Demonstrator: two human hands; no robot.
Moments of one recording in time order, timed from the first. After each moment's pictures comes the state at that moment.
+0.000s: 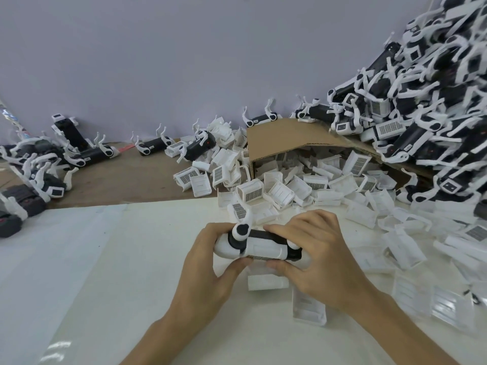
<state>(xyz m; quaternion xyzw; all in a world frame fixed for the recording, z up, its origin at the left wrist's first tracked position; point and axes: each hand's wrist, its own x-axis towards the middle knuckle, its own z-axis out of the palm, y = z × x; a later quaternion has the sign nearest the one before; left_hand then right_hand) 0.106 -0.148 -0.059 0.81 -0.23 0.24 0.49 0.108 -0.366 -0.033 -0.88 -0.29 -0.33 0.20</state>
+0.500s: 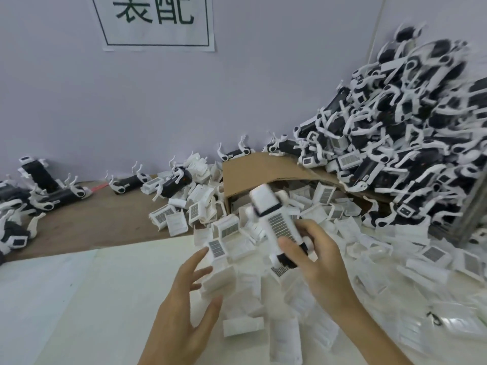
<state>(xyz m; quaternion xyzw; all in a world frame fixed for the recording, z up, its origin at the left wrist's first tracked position) 0.115 -0.148 -0.062 0.82 -0.24 0.23 0.47 0.109 -0.384 0.003 -0.74 -0.11 -0.24 0.62</state>
